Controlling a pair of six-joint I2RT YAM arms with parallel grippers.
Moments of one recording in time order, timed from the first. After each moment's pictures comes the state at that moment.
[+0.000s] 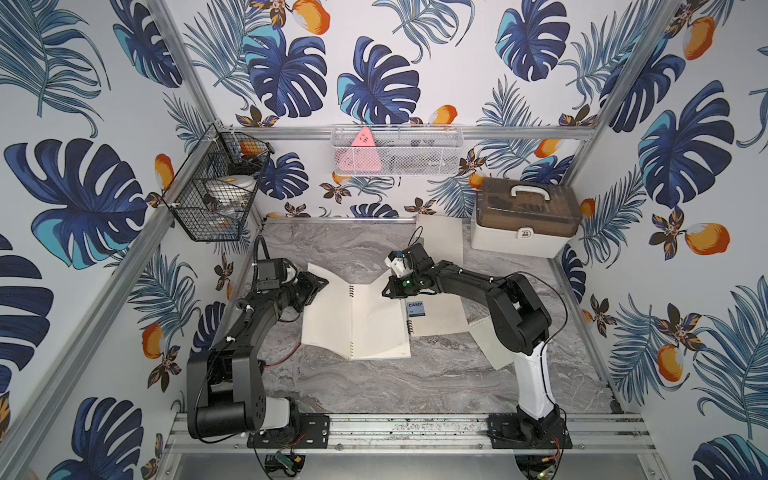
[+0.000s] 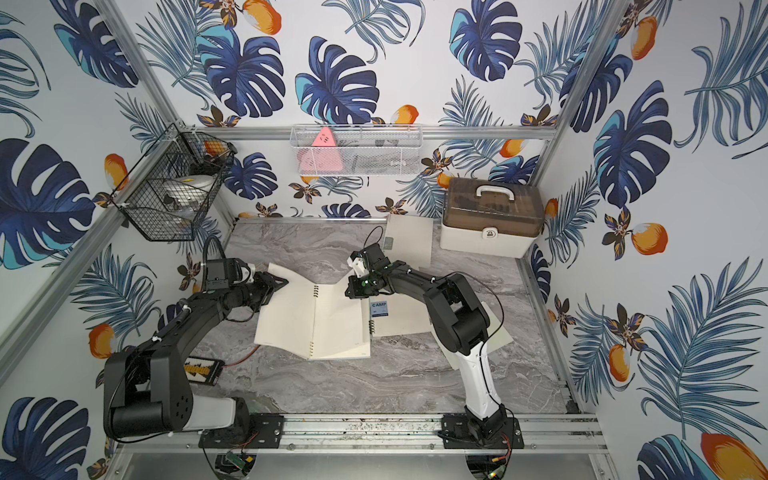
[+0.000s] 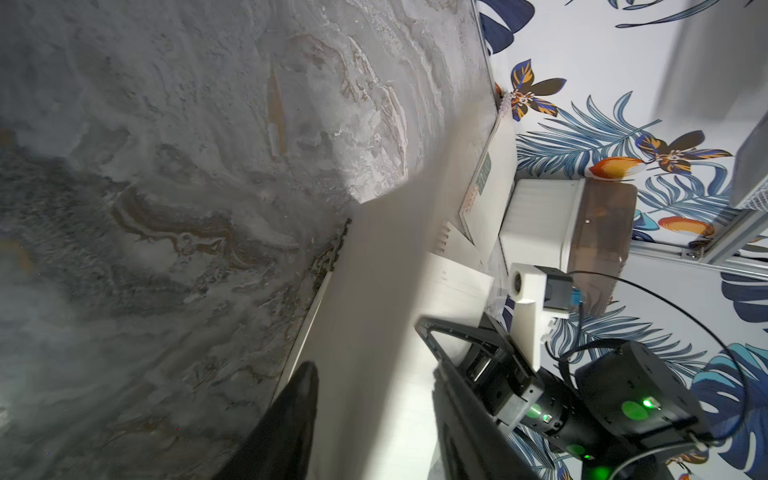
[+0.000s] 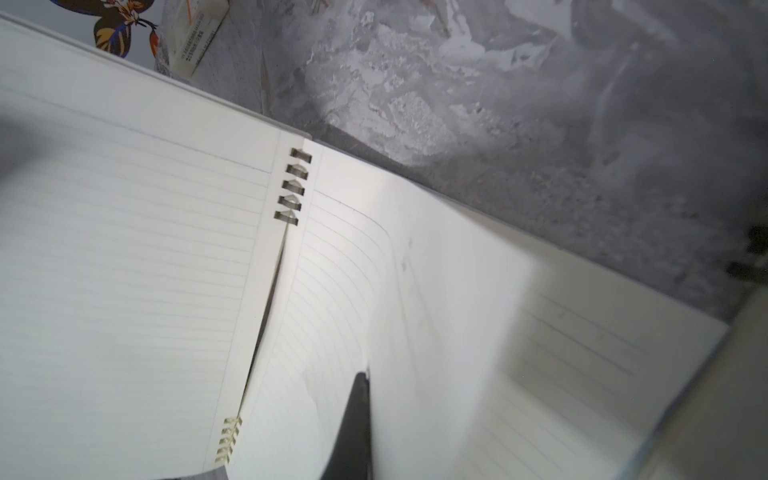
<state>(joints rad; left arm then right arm) 0.20 1.39 0.83 -0.31 0.60 -0.83 0.64 2.14 1.55 -0.34 -0.44 0.38</state>
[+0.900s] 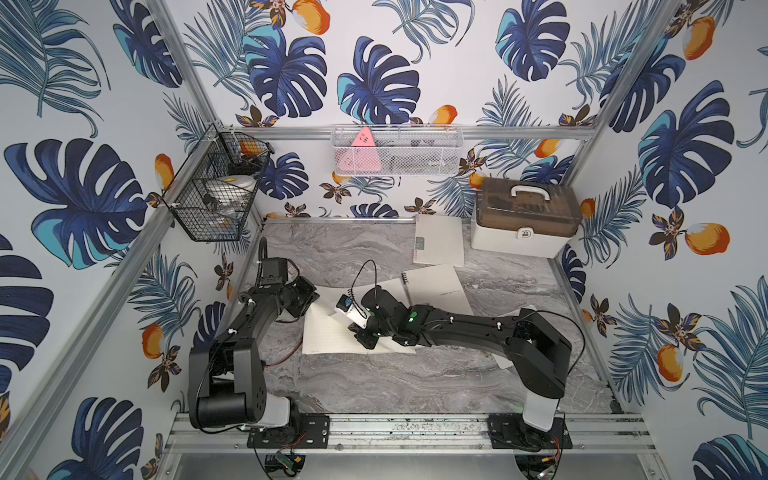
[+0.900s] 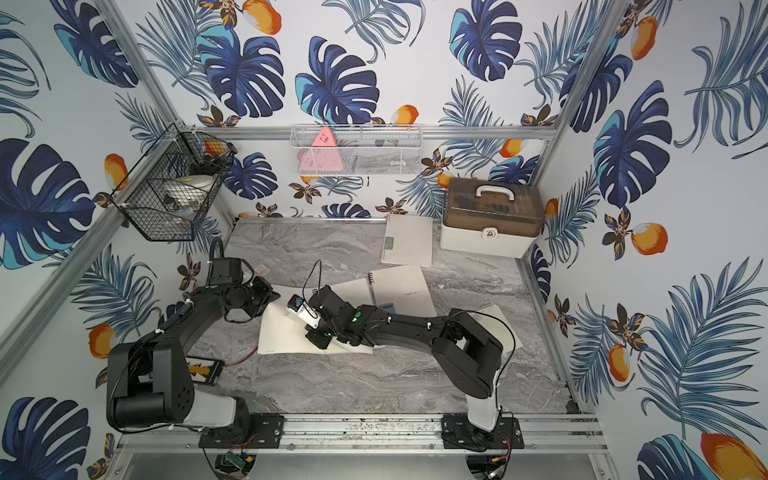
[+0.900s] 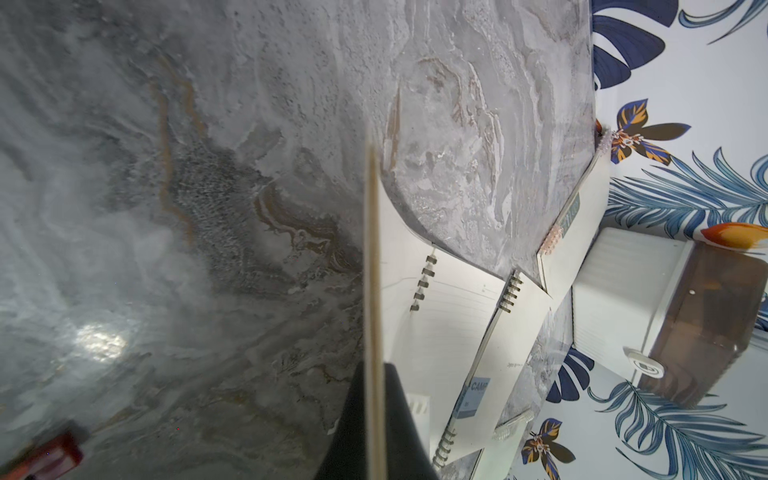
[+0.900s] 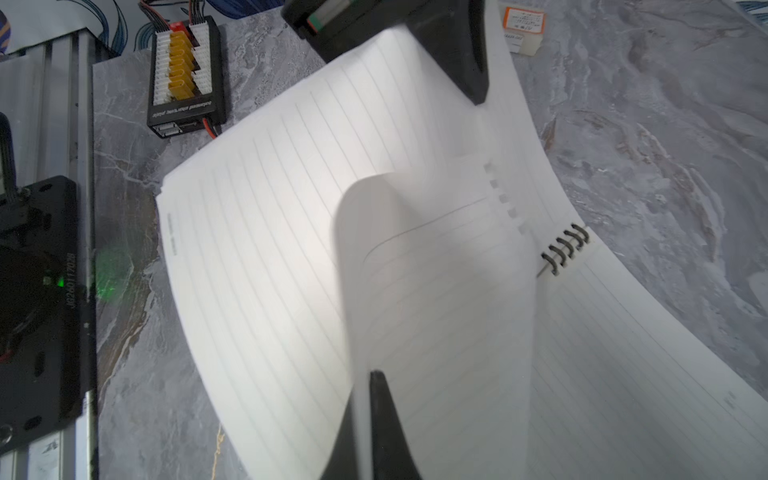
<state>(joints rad) 0.18 1.44 0.87 -0.44 0.41 -0.87 1.09 1.83 1.25 -0.12 -0.08 -0.09</state>
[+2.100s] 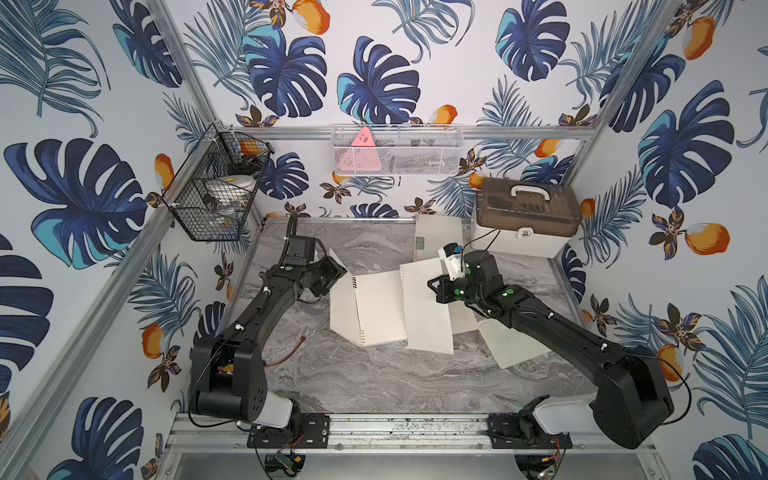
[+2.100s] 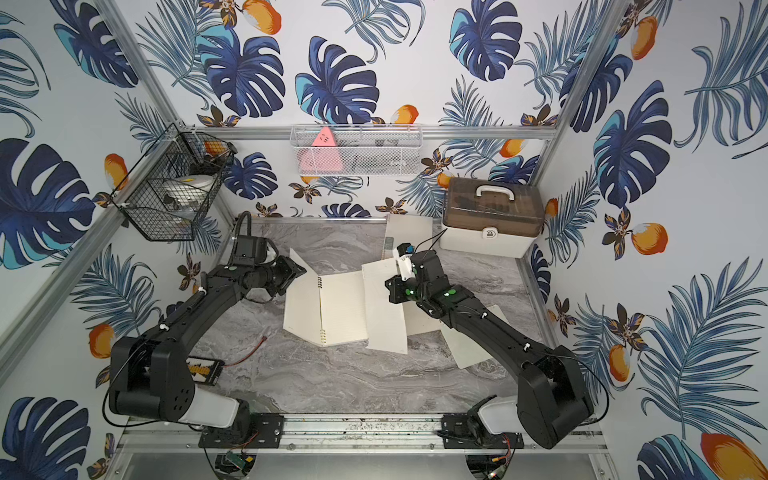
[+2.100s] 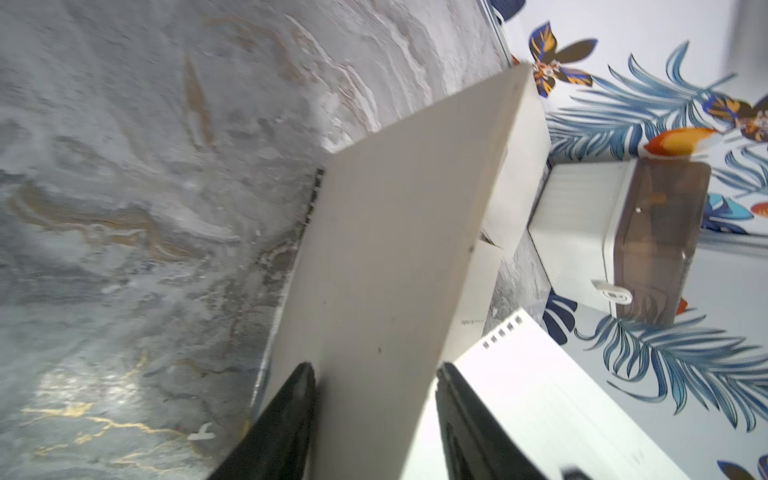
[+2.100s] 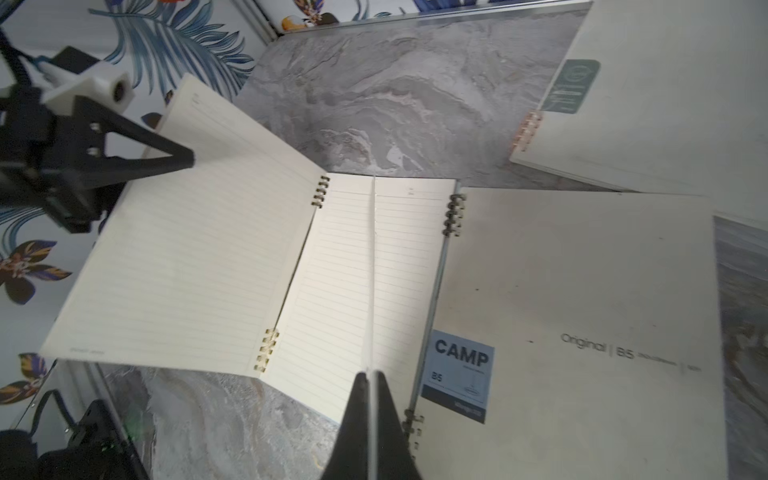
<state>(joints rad) -0.10 1.48 1.12 -0.50 0.34 -0.92 0.49 1.37 0.95 -0.23 -0.23 0.33</state>
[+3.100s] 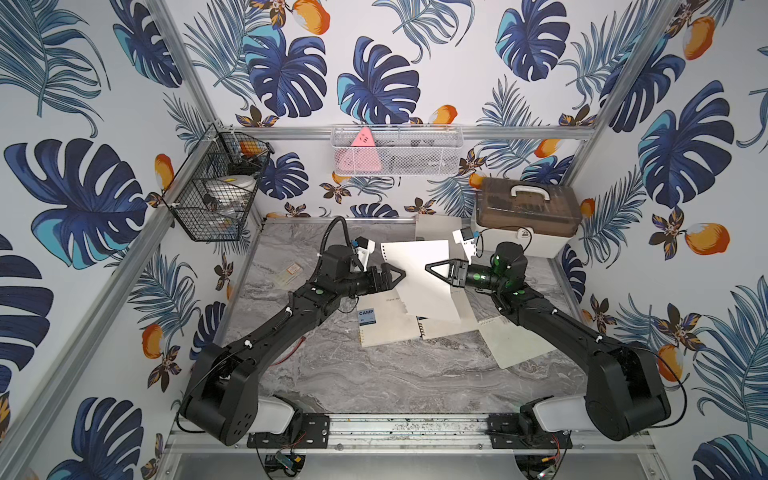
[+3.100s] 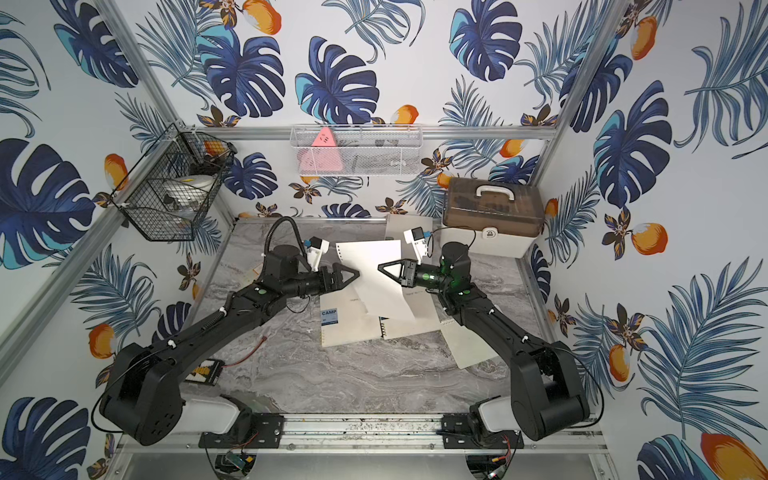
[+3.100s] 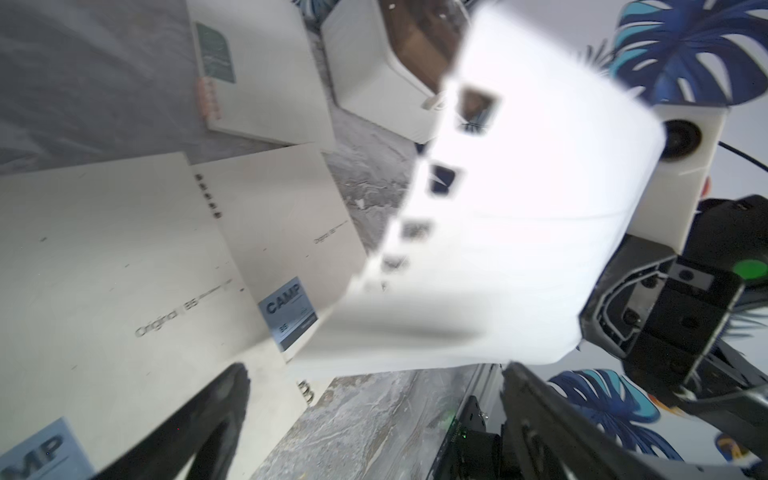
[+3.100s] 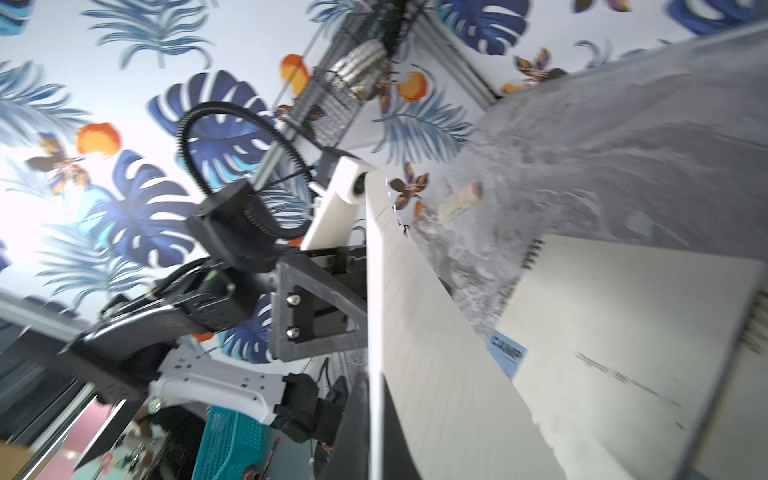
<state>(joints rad) -0.37 1.39 0.94 0.04 0.60 -0.69 0.35 1.42 0.88 0.50 -1.00 0.82</state>
